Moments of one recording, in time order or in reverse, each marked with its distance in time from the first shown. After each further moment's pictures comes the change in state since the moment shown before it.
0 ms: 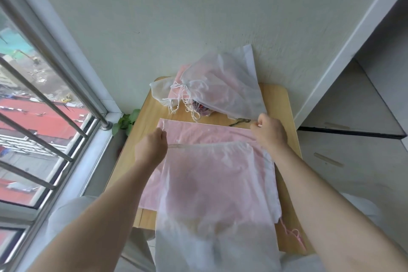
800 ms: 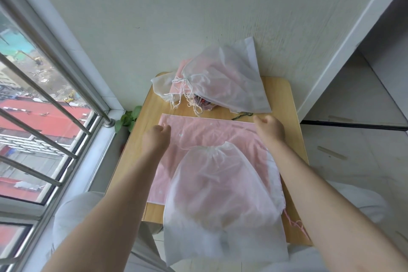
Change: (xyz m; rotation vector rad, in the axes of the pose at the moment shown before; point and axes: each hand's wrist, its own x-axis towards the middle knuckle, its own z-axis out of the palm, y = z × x) left_hand 0.000 0.015 -0.006 -0.293 -0.083 -0.281; right_hand -0.012 -0.003 0.012 0.331 -0.059 0.248
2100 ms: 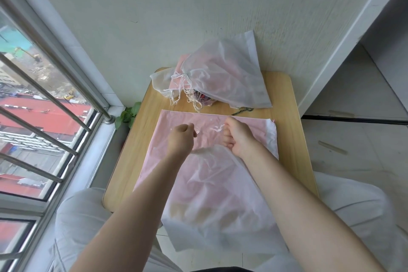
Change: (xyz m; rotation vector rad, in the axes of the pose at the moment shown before) left_hand -0.065 0.049 0.021 -0.197 -0.151 0.016; right_hand -0.054 -0.046 0.048 0.767 -0.426 0.419
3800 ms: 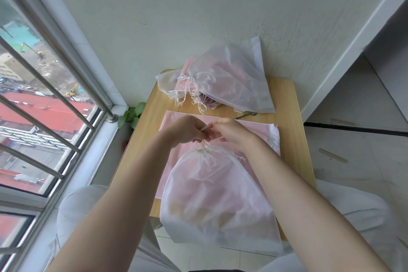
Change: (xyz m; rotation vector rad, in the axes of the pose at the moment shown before) left_hand 0.024 0.027 -0.037 0.278 -0.548 0.217; right_hand -0.011 -0.017 0.018 -0.682 -0.296 -0.199
